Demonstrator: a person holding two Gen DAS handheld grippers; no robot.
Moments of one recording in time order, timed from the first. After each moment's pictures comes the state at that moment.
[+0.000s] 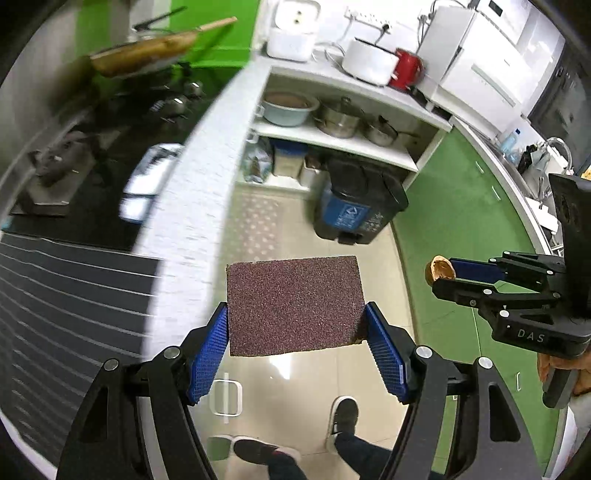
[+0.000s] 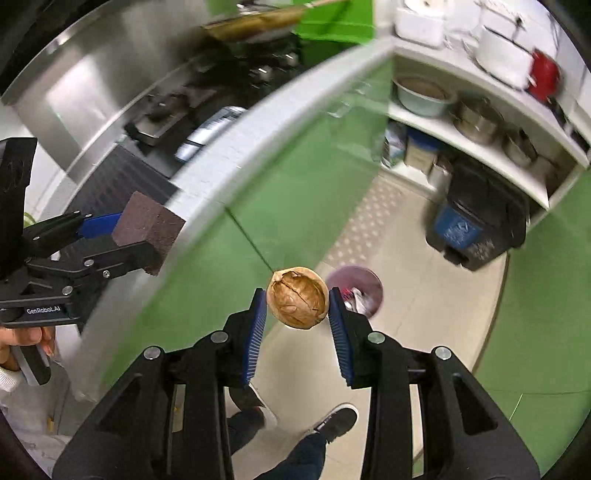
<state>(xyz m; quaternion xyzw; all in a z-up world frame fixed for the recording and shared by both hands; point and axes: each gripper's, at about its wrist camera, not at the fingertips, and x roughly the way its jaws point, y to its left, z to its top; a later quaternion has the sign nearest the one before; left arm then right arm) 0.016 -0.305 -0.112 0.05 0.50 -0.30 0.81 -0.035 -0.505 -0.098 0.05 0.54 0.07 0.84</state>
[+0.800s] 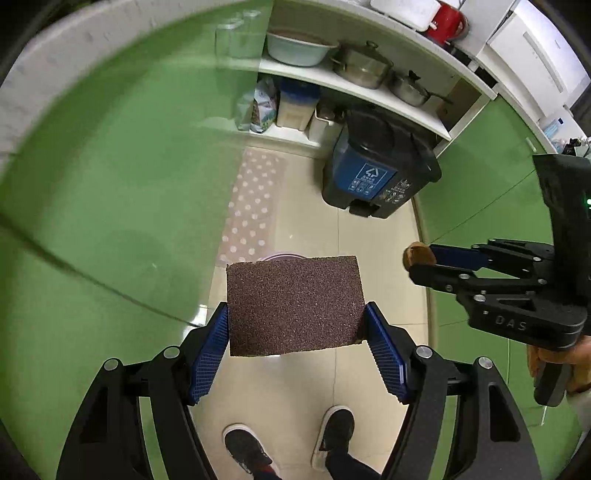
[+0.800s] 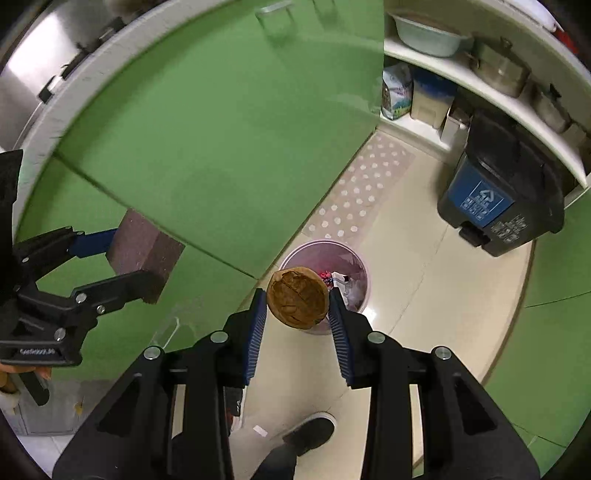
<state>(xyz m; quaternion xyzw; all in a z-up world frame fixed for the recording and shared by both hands) 0.084 -0.408 -0.320 0.04 0.56 -0.28 0.78 0.060 -0.601 -0.323 0.06 0.59 0.09 0.80</state>
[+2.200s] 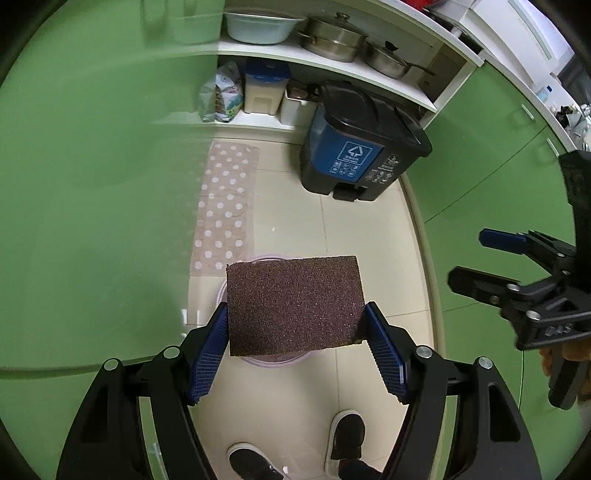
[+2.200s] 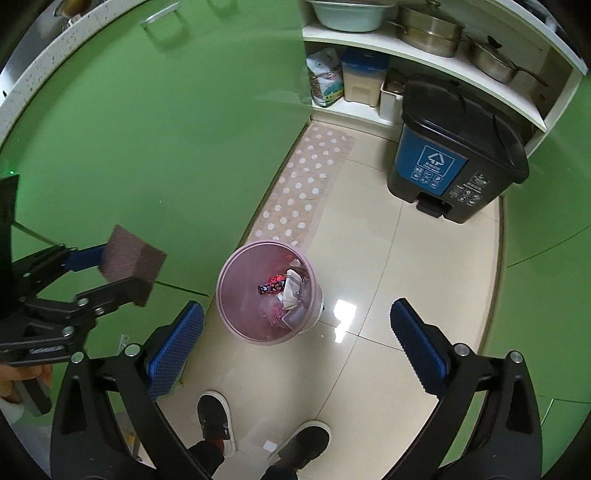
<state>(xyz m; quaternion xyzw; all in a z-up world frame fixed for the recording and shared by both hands) 0.110 -0.465 -0.380 0.07 0.56 -0.33 0.76 0.052 -0.669 -0.366 0.10 0.58 -0.02 0.81</state>
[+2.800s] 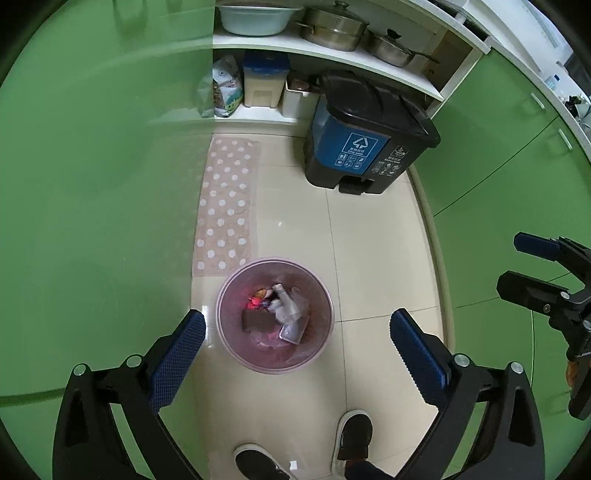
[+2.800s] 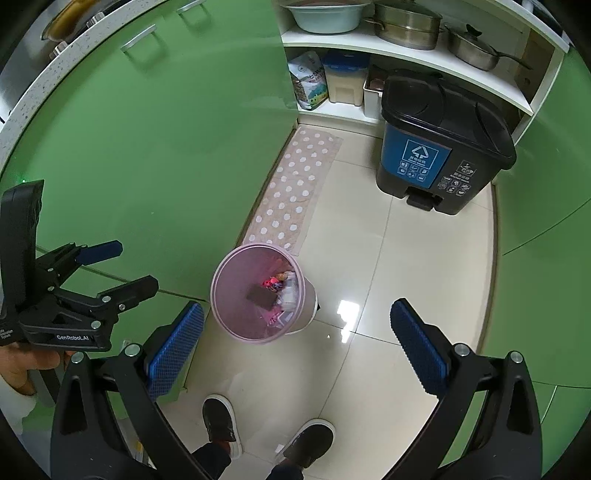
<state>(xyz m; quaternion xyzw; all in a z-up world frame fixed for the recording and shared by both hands) 0.116 -0.483 -0.394 0.09 0.57 -0.31 0.75 0.039 -0.695 -0.361 0.12 0.57 -0.03 0.81</state>
